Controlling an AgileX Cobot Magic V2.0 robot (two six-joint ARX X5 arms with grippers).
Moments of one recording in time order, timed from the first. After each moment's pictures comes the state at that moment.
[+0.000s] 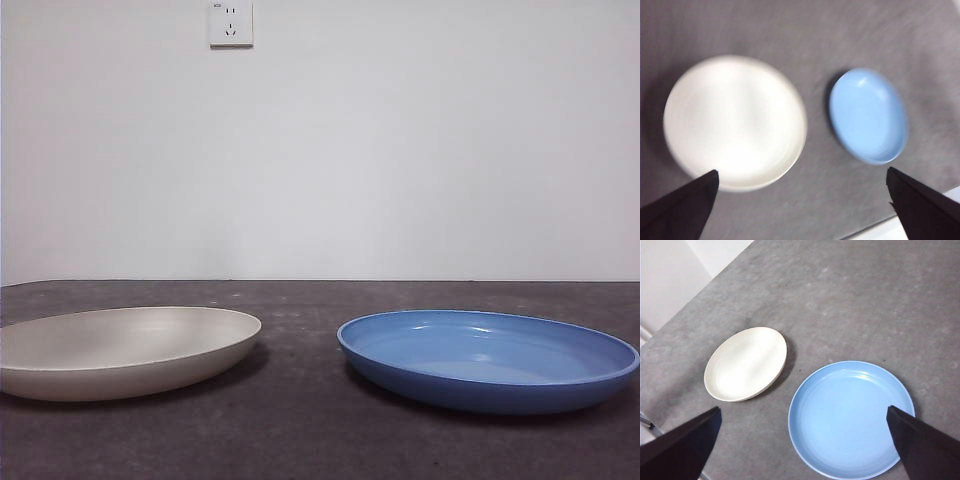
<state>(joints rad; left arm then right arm) -0.18 0.94 1.15 -1.05 0.42 -0.24 0.27 0.63 0.93 -0.81 -0.43 0.16</state>
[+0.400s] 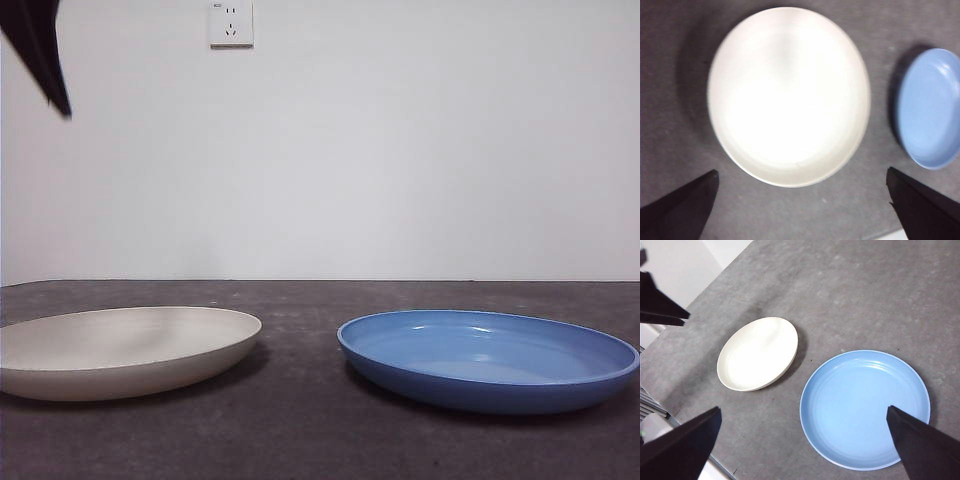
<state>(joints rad) -0.04 1.28 1.15 -1.06 0.44 -0.17 0.27 0.63 0.93 -0.85 -0.47 0.17</state>
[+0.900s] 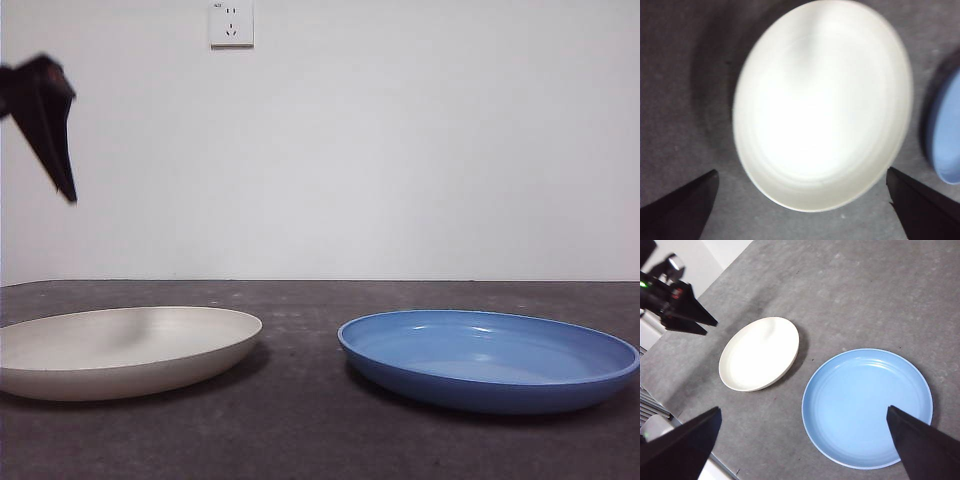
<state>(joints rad) 0.02 1.51 1.15 -1.00 0.47 -0.14 0.27 0.63 0.93 -0.85 -0.48 0.18</state>
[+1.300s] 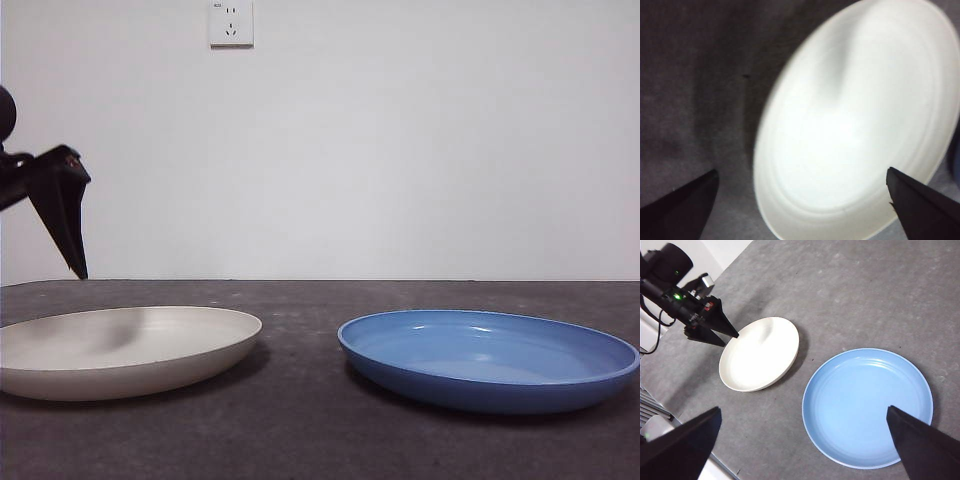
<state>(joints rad) 0.02 1.71 1.15 -0.92 0.49 -0.13 0.27 0.63 0.93 -0.85 -0.48 0.19</state>
